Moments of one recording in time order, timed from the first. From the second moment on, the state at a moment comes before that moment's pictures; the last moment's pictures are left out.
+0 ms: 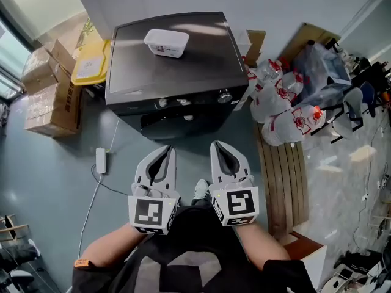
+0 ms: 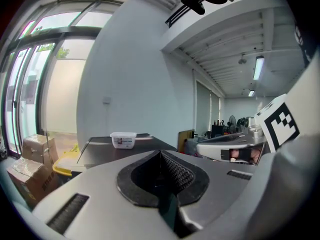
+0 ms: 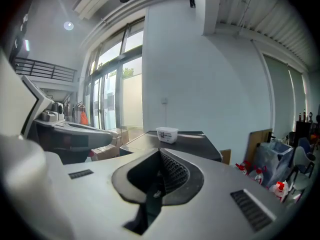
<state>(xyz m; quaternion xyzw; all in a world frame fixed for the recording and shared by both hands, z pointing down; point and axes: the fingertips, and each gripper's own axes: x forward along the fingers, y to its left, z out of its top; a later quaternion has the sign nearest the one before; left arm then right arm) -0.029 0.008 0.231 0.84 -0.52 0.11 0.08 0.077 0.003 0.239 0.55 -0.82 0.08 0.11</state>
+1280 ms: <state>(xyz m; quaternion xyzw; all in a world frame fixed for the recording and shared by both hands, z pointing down) -0.080 0.076 0.209 0.83 -0.54 0.11 0.05 0.018 0.075 0.182 0.52 -0.85 0.04 0.09</state>
